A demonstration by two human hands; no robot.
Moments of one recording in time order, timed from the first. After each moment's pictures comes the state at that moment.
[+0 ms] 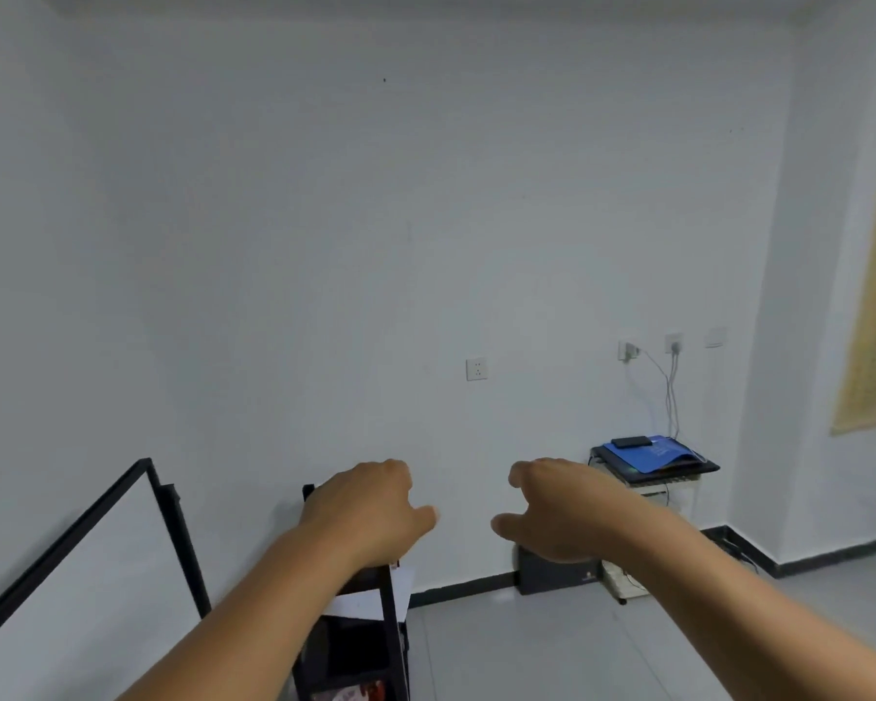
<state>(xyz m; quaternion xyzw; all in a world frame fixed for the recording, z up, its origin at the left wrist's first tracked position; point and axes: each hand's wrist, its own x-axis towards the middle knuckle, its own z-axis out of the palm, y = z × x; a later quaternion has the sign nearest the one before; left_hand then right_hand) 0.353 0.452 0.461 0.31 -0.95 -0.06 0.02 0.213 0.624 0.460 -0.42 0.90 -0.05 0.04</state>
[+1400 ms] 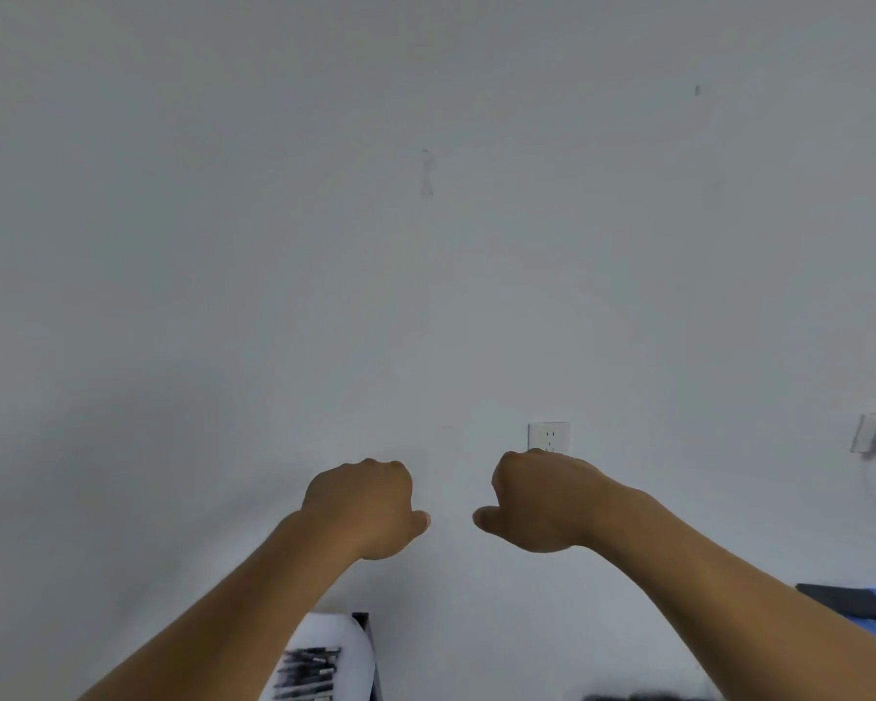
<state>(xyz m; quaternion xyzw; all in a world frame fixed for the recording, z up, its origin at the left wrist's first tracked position) -0.177 0.046 0.430 0.41 -0.91 0.00 -0.06 -0.335 0.175 0.436 -0.55 0.83 -0.02 0.08</state>
